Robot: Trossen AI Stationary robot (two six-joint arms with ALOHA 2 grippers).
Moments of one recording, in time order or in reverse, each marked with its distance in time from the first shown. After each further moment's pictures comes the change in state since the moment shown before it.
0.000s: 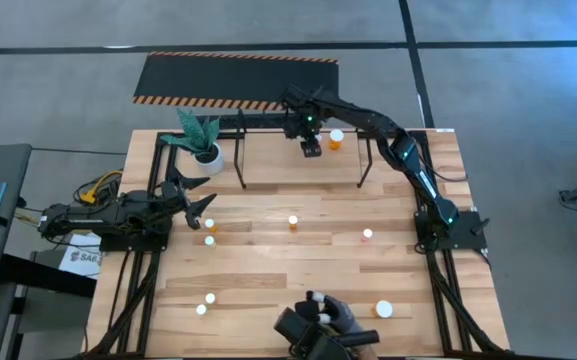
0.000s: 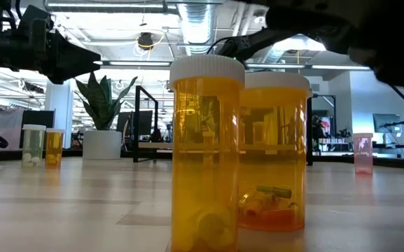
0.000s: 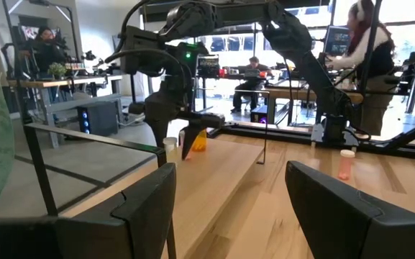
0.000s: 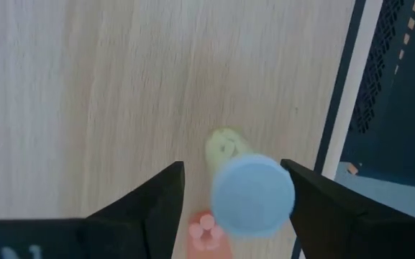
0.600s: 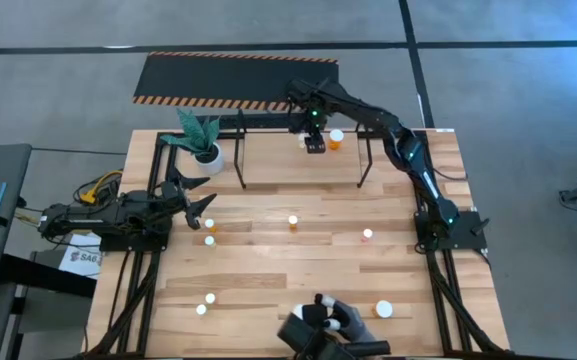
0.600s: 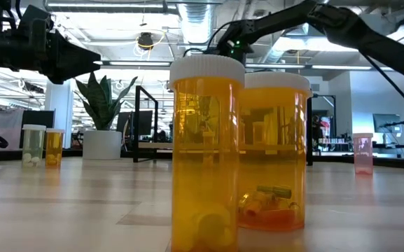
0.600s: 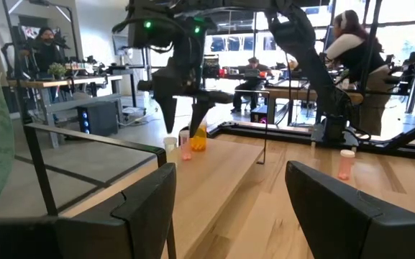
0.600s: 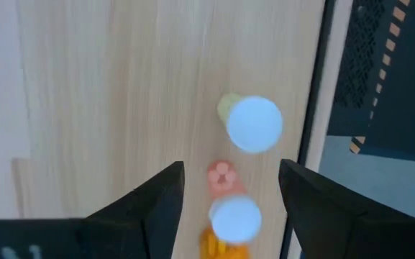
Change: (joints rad) left arm 0.000 0.000 0.000 0.000 0.000 0.000; right arm 0.008 -0.065 0.061 -0.144 0.033 0.073
